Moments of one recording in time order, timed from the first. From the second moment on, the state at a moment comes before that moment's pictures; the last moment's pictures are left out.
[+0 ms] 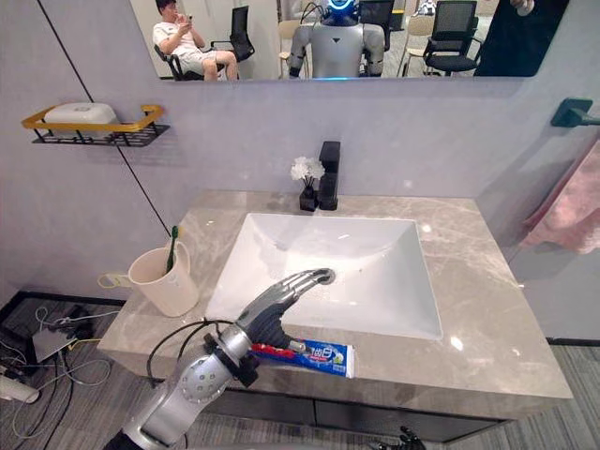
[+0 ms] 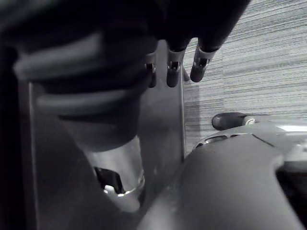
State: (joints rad) left arm 0.09 0.29 -0.47 -0.23 0.63 -0.20 -0.09; right arm 0.18 -0.15 -0.15 1.03 0.07 -0.07 0.03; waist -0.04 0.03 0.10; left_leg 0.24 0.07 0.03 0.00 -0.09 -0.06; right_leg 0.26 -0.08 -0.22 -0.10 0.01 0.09
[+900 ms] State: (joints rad) left arm 0.32 0.28 -0.31 -0.32 0.64 -0.21 -0.08; right arm 0.18 -0.14 -0.15 1.03 0.00 -0.06 0.03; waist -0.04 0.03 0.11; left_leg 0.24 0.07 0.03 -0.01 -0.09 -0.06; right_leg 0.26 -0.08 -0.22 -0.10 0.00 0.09
